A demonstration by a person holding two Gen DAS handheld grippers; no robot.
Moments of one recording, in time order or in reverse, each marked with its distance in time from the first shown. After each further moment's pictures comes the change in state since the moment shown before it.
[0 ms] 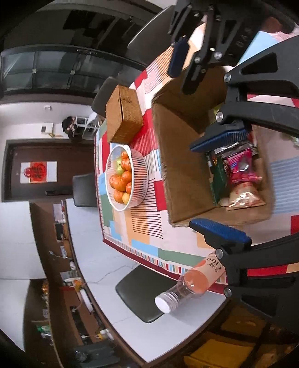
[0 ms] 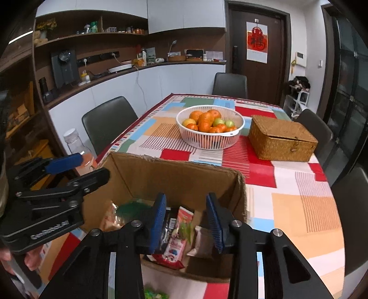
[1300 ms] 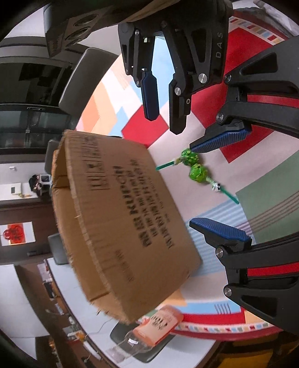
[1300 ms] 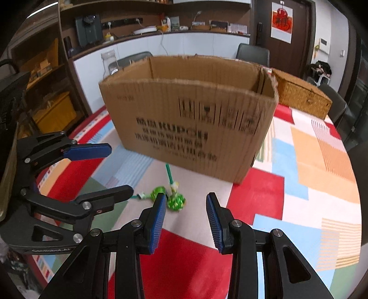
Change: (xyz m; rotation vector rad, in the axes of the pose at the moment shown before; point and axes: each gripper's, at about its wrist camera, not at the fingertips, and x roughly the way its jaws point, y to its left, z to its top) left arm -0.003 -0.063 -0.142 0.240 0.178 -0.255; right arm -0.020 0.019 -0.146 -0.093 0.205 0.108
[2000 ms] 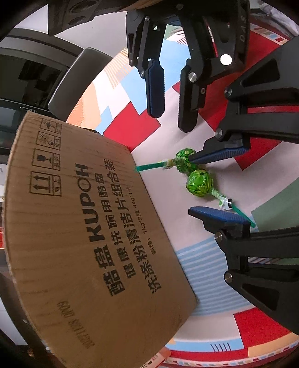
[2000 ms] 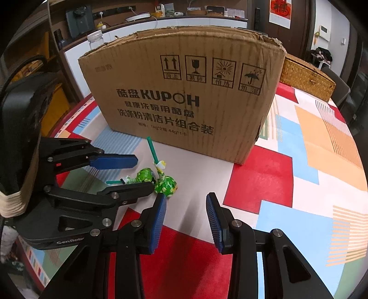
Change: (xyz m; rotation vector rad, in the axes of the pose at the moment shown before) left arm 0.060 0.008 -0.005 -0.057 0.089 -0.129; right arm 0.028 -0.009 -0.015 0.033 0.082 0.000
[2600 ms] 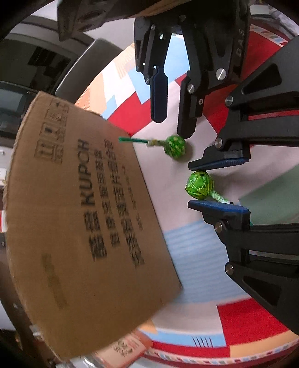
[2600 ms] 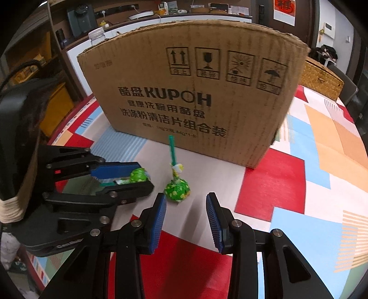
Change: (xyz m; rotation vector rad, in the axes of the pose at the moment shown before) left arm -0.013 0.020 -0.005 -0.090 -0.012 0.048; right arm 0.018 0.003 0.009 -0.005 0.014 0.043
